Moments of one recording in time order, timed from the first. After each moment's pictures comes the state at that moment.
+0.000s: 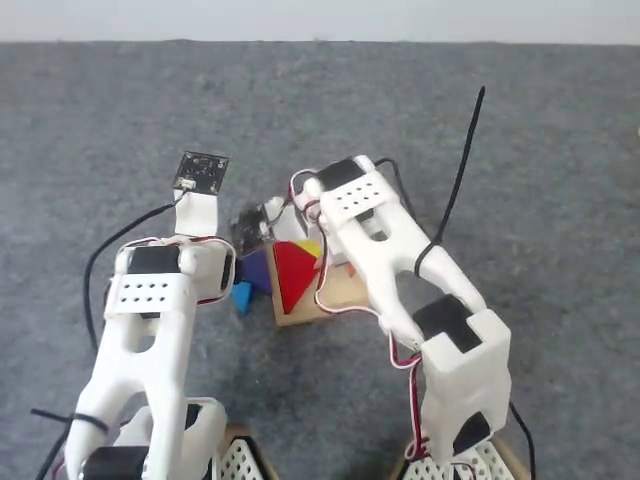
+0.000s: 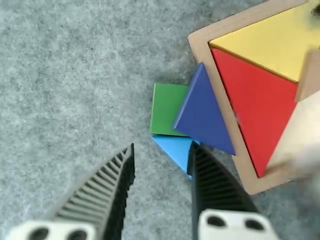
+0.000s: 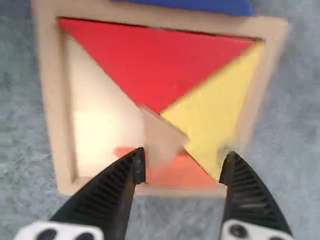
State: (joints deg) left arm -7.6 -29.5 53.1 60.3 -6.2; right arm -32.2 22.1 -6.5 74.1 74.4
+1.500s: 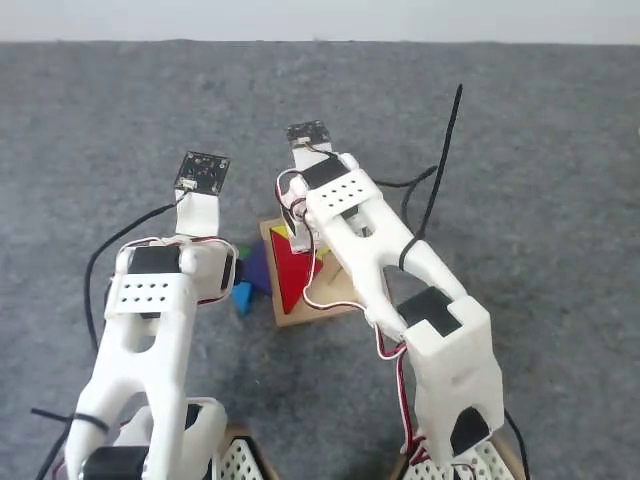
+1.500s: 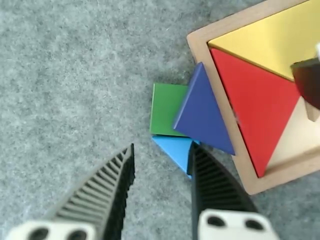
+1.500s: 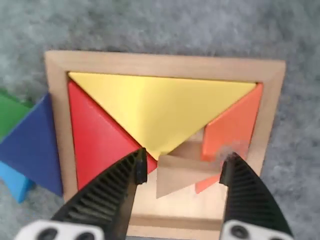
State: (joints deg) left arm -7.6 -29.5 53.1 60.3 -6.3; right arm -35.7 29.1 -12.8 75.3 -15.4
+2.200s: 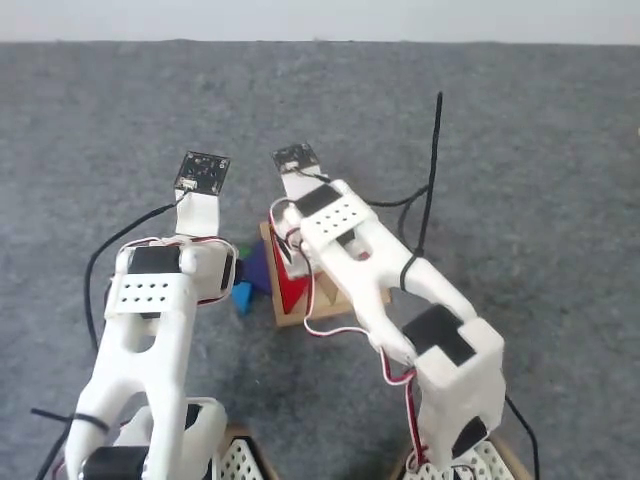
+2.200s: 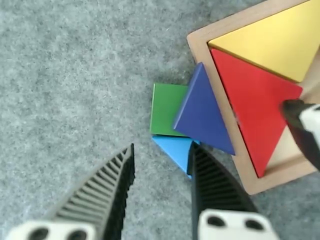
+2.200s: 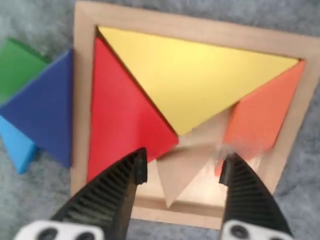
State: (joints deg) left arm -7.6 -29.5 53.1 60.3 -6.3; right arm -39.4 19.9 3.8 67.4 -16.2
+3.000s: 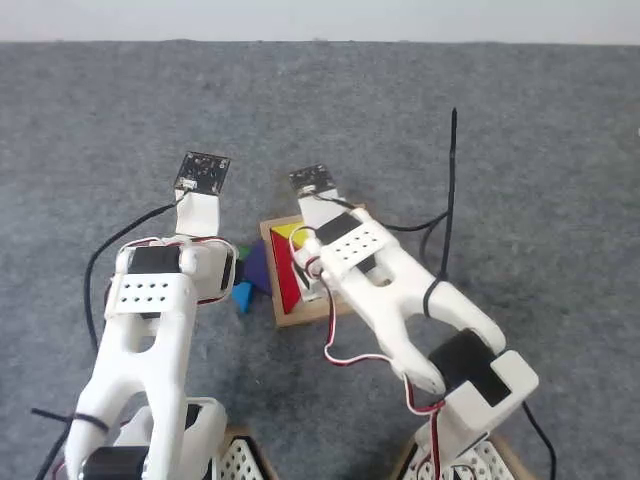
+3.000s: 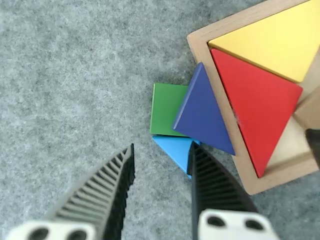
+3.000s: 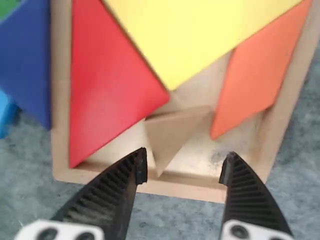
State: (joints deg) left arm -7.6 -29.5 53.1 60.3 -6.3; right arm -38.9 8.0 22.0 60.7 -16.5
